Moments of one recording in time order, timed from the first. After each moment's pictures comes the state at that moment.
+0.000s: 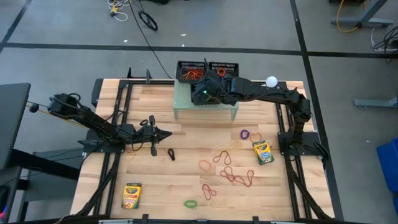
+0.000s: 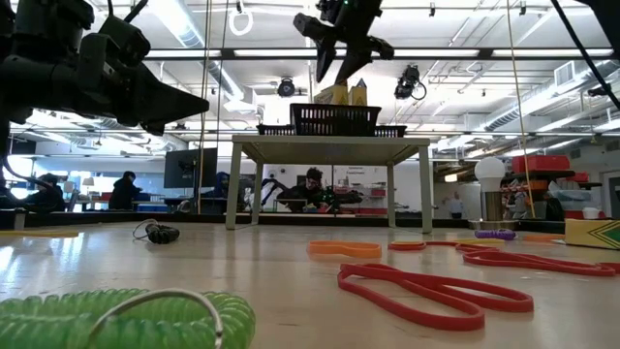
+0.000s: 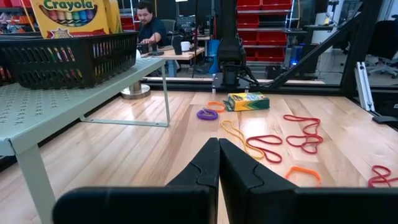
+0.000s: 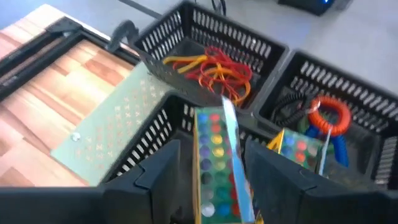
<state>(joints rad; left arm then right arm) -0.24 1.19 0.02 1.16 -0.42 0.03 -0.17 1.89 1.94 -0.97 0.62 0.62</state>
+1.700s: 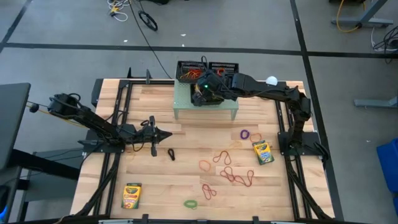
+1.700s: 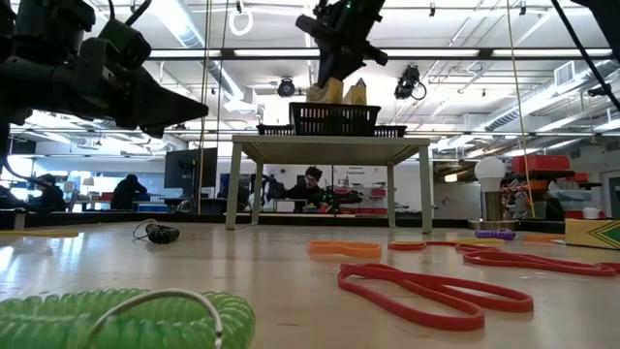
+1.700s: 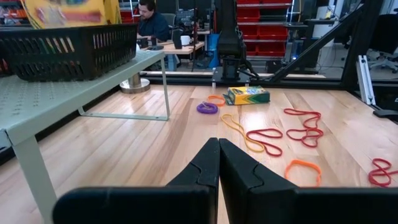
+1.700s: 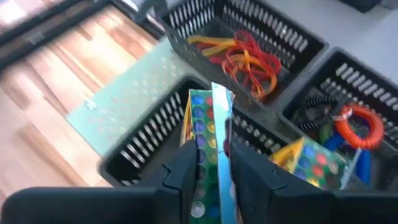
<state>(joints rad) -0.24 1.19 0.02 1.13 -0.42 0.02 -0.21 1.88 1.94 -0.96 0.44 0.46</state>
